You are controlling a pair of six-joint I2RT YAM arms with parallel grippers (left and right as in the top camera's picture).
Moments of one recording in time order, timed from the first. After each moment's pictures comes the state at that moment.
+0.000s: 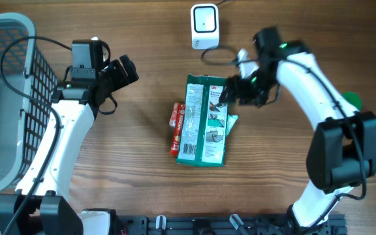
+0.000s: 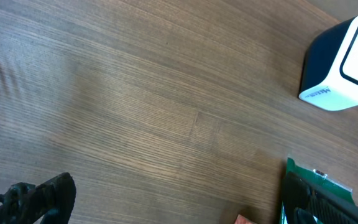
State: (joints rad) left arm -0.06 1.48 1.14 -0.55 0.02 -0.47; right arm 0.25 1.91 1.44 -1.06 -0.50 0.08
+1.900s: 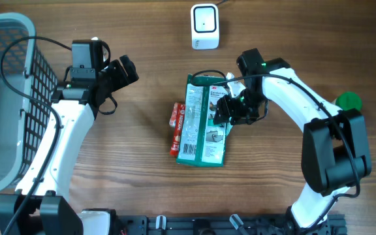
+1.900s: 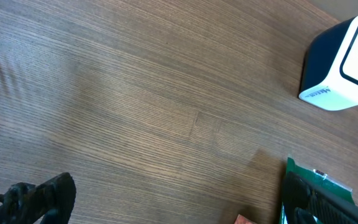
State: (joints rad) left arm -0.06 1.48 1.14 -0.55 0.02 -0.47; right arm 0.31 1.91 1.31 -1.01 -0.50 0.11
